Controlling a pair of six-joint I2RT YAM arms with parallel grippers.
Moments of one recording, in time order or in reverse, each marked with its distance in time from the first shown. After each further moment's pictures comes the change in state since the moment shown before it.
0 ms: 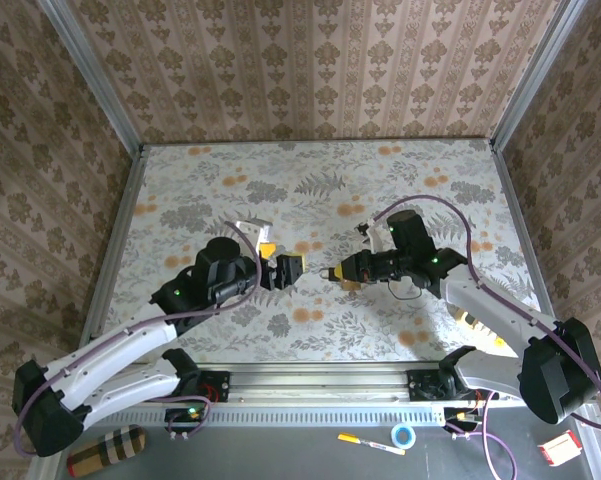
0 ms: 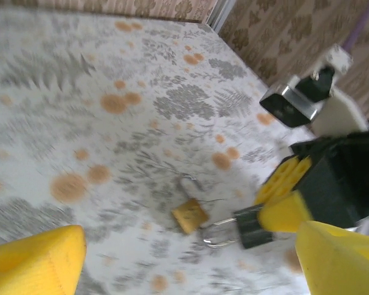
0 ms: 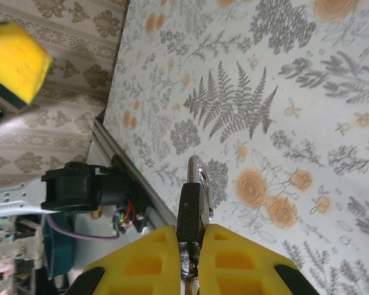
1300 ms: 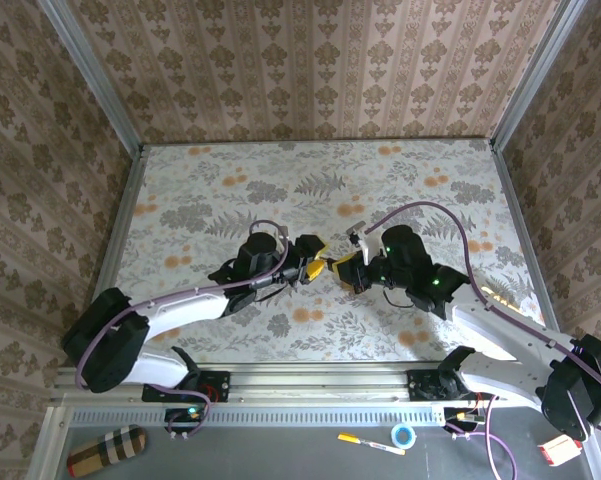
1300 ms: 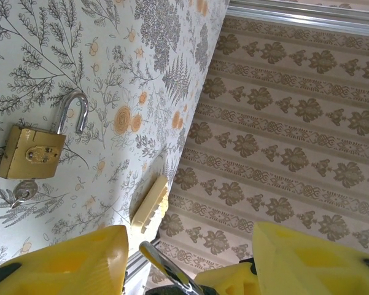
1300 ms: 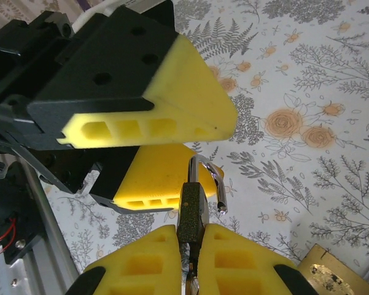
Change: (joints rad) left arm 0.012 0.472 -0.077 0.600 0.203 -1.104; right arm 0.171 -0.130 -0.075 0.140 0.388 -0.326
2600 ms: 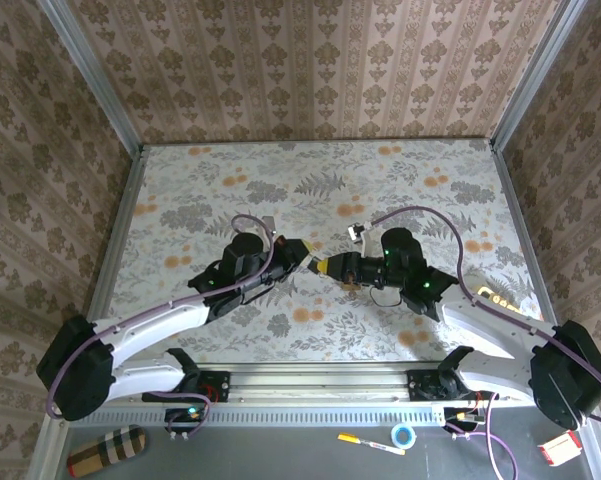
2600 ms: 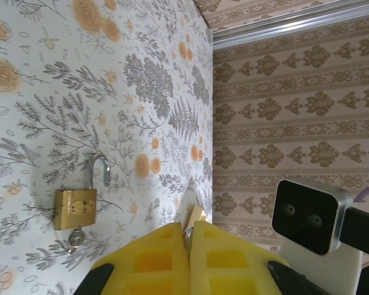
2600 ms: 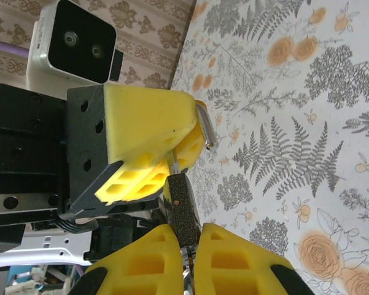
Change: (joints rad) left arm 0.003 -0.206 0.003 -0.216 -0.153 0.357; right arm -0.016 0.079 -0.088 0.334 -0.199 0.688
